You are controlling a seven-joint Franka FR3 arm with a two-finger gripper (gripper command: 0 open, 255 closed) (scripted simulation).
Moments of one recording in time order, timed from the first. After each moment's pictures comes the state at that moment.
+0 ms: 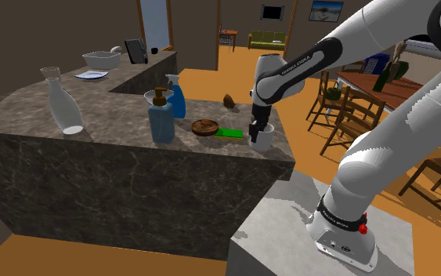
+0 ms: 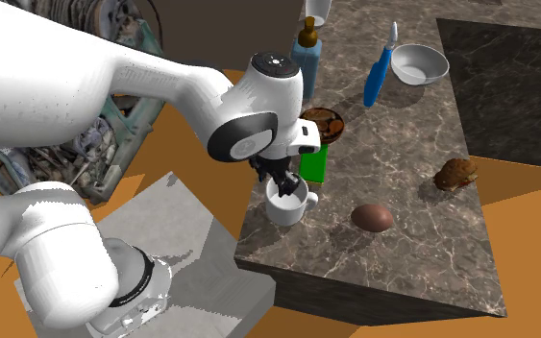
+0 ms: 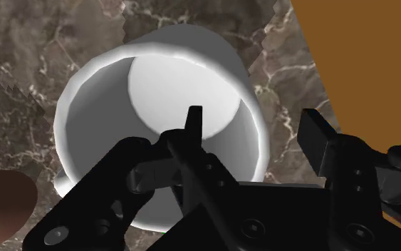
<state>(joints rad) -0.10 -0.34 -0.16 -2.66 -0.09 2.31 -0.25</state>
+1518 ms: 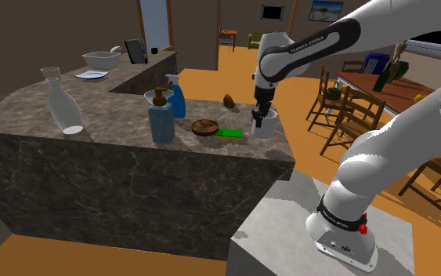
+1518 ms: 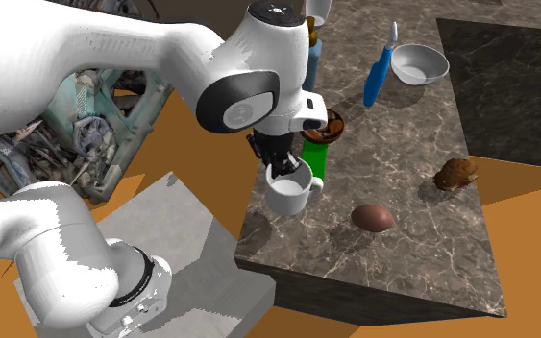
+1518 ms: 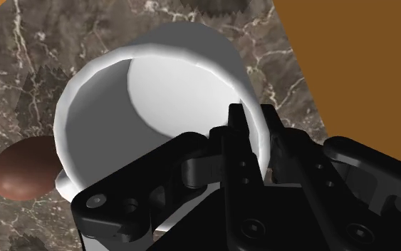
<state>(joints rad) -0.10 -0.45 -0.15 -2.56 -0.09 2.10 -0.24</state>
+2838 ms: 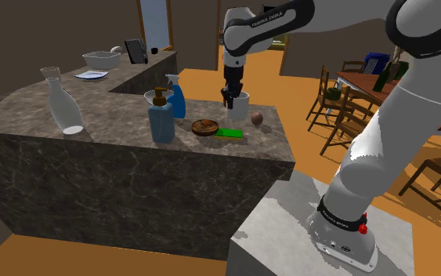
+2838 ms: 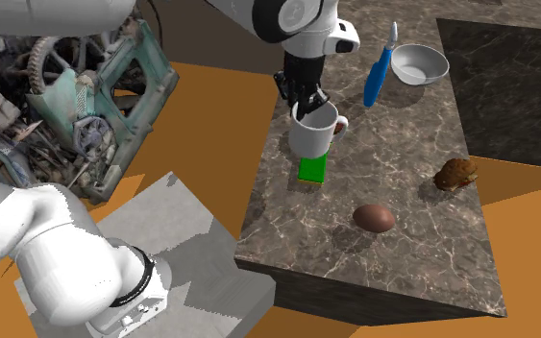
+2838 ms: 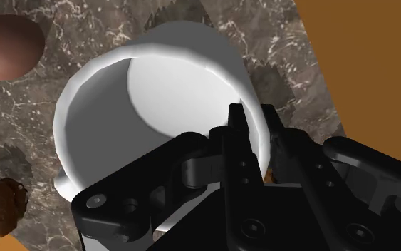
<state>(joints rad) -0.04 -0.14 -0.08 -2.10 -0.02 1.95 -0.15</state>
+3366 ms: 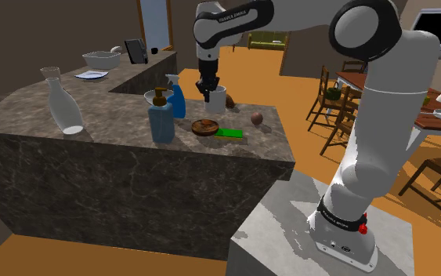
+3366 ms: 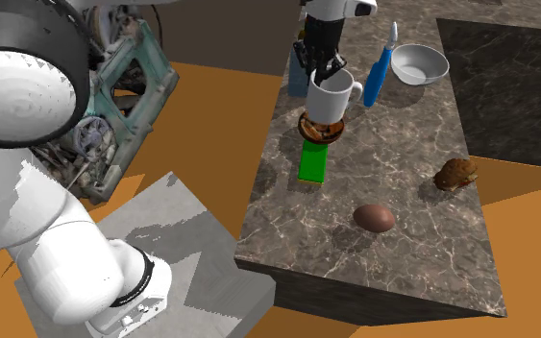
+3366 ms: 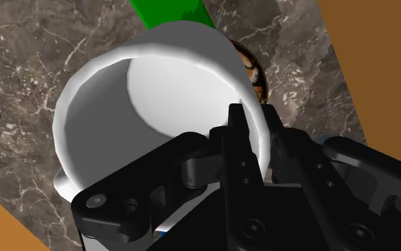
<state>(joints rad) 0.00 0.16 -0.04 -1.72 0.00 1.86 -0.09</state>
